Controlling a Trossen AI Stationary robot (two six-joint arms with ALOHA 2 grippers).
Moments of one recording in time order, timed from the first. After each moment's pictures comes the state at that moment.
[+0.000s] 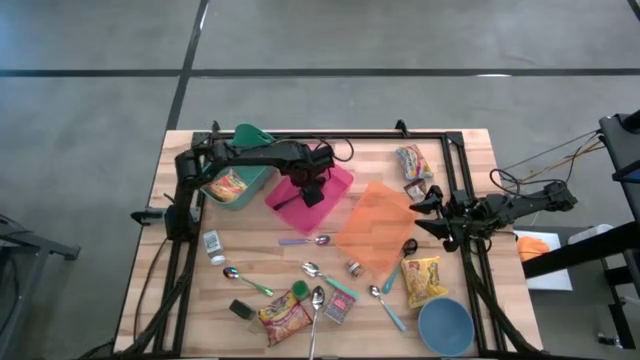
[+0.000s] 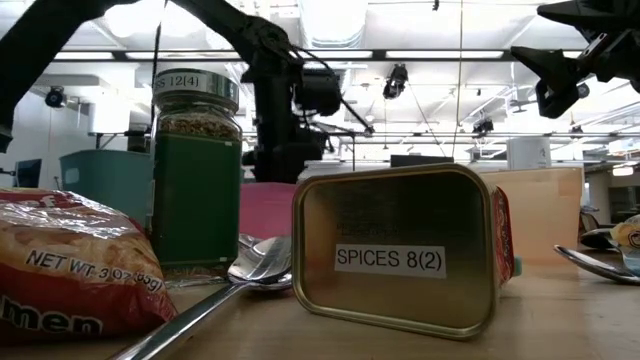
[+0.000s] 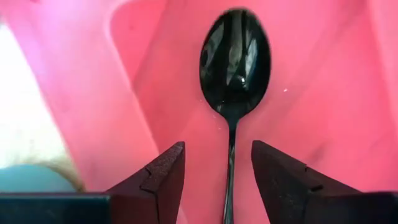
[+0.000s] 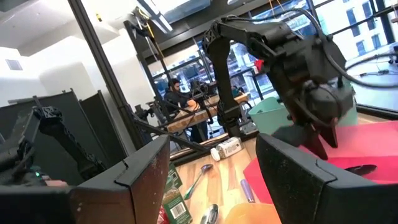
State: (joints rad) left arm 0.33 2.03 1.53 -0.93 -0.13 -0.20; right arm 0.30 0.05 0.01 0.27 0.29 0.38
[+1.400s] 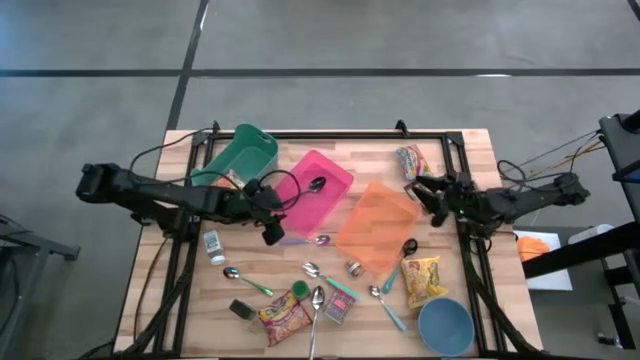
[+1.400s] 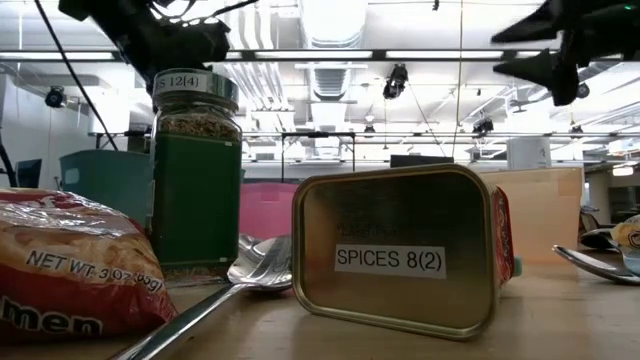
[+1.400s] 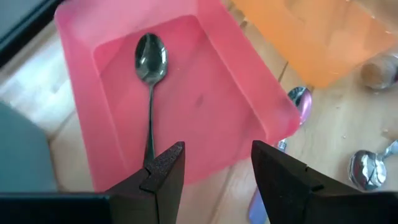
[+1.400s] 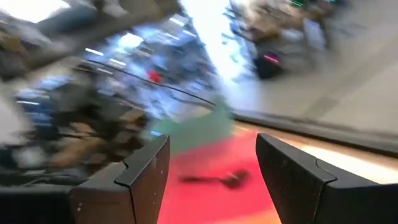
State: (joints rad) left arm -0.09 1.23 0.78 -0.45 -0.37 -0.41; right arm 0.30 0.31 0.29 -0.01 0.84 0.50
